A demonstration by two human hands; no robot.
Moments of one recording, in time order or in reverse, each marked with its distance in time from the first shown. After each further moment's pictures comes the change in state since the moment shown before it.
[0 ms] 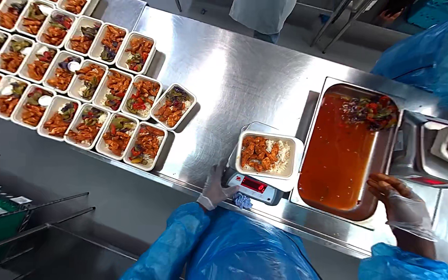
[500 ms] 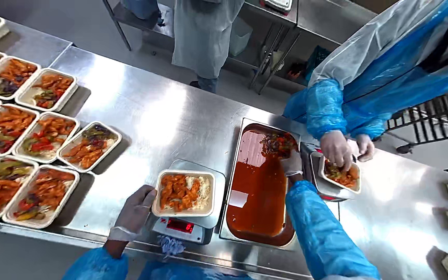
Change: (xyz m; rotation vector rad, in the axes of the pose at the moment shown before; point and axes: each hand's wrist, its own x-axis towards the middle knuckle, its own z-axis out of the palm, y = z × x) left_hand 0.030 0.107 -0.018 -0.248 0.194 0.094; right_hand 0.219 -0.048 0.016 -0.841 0.125 -0.159
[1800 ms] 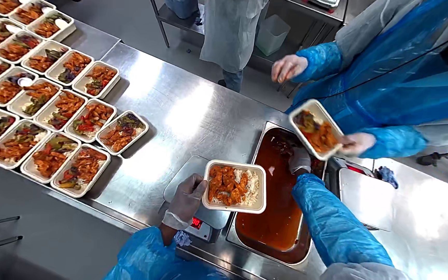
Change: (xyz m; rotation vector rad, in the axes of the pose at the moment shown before) left_hand -0.012 0.083 0.083 -0.202 0.038 -0.011; right_hand 0.049 -0.042 0.047 -0.317 -0.144 -0.177
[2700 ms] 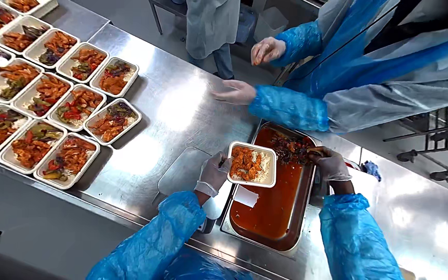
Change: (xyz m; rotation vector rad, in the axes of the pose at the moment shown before) left_hand 0.037 0.025 0.067 0.231 -0.121 -0.035; right_hand -0.076 0.070 -0.094 0.815 -0.008 -0.045
